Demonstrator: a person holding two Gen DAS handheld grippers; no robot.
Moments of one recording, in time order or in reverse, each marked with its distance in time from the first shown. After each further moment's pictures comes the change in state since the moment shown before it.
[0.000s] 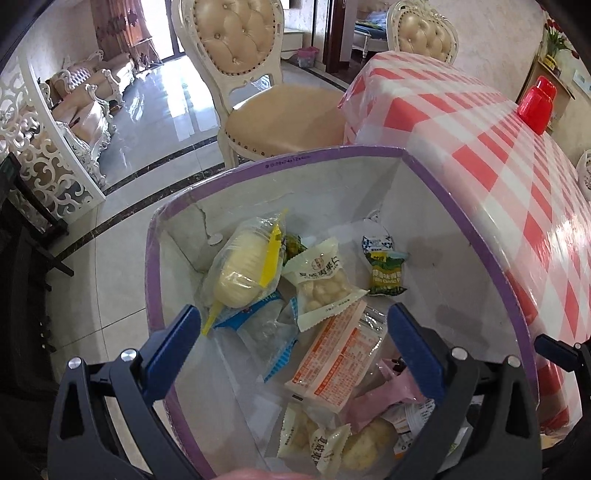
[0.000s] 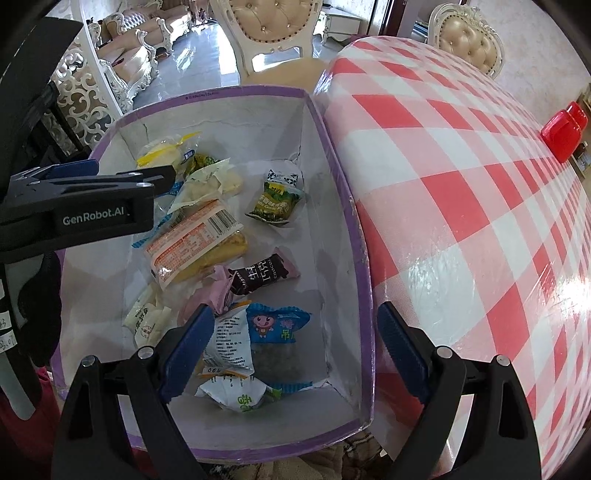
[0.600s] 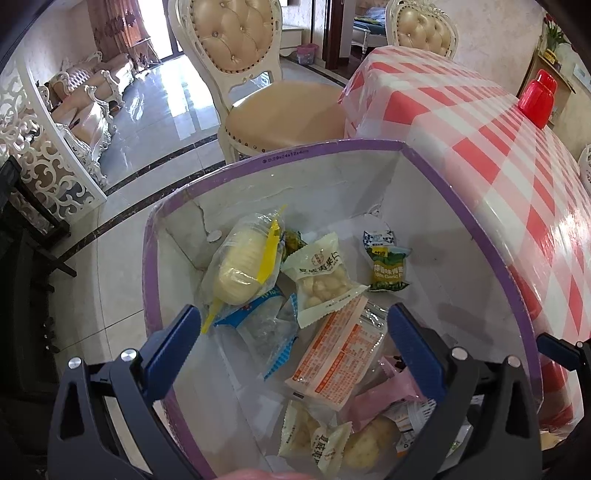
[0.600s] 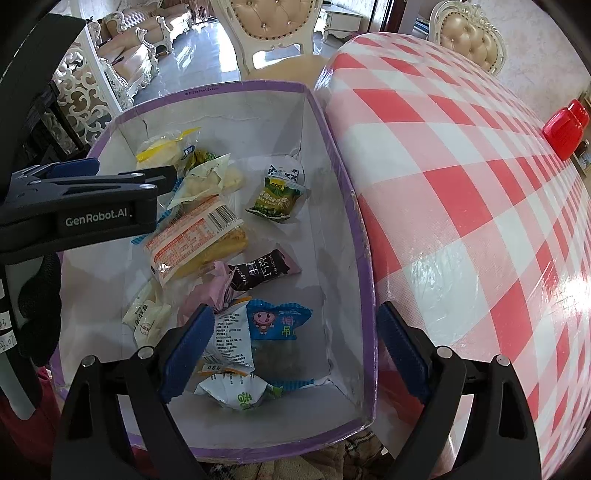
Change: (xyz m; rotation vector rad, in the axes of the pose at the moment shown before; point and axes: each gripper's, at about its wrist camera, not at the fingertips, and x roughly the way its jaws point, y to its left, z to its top) left arm 0.004 -0.004 0.000 0.014 0.013 0.013; right arm 0.004 0.001 -0.002 0.002 0.009 0.003
